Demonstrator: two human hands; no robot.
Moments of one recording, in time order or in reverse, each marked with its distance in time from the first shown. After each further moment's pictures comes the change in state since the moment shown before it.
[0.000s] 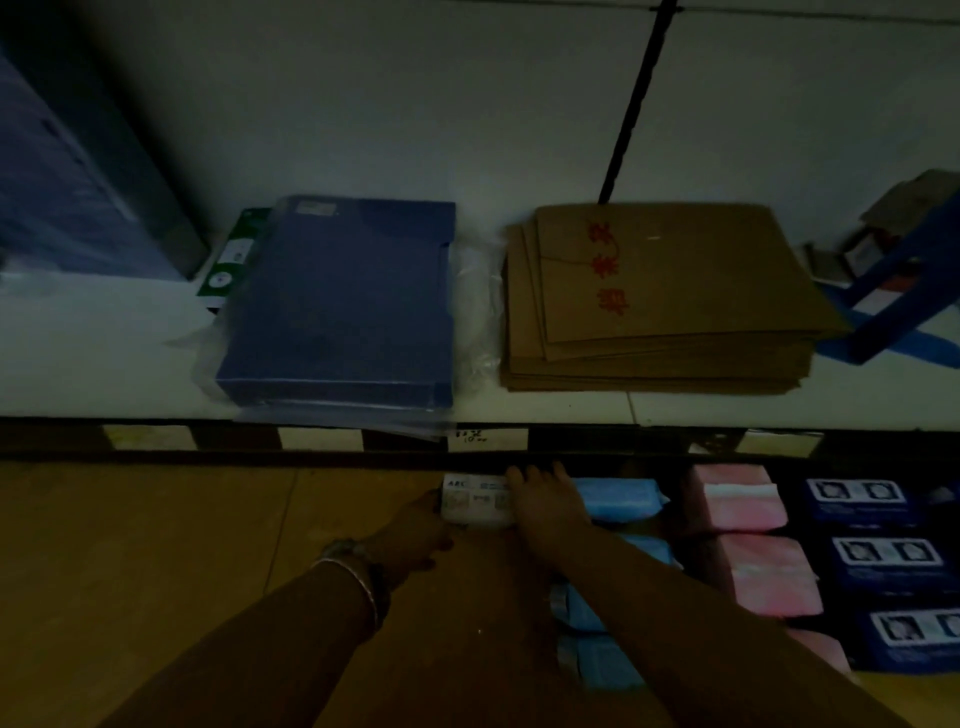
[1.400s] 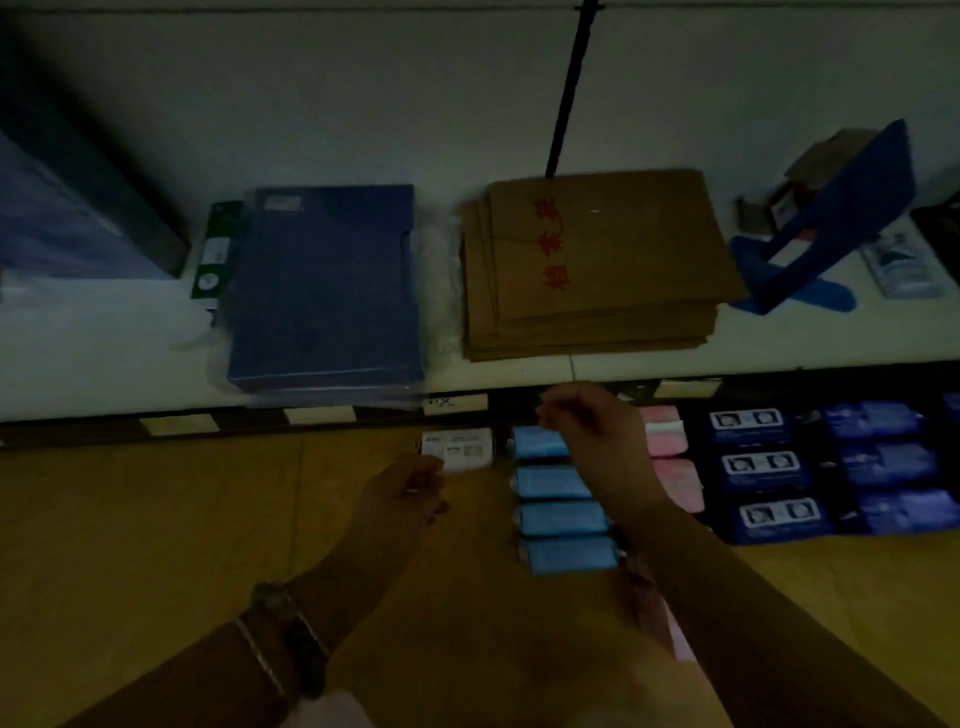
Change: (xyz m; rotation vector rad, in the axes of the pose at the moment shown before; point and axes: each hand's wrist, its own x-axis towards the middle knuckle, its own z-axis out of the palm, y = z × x) left_hand -0.177 0.083 0.002 -0.199 0.195 0.145; right_hand -0.141 0.027 -0.148 1.259 0.515 0.214
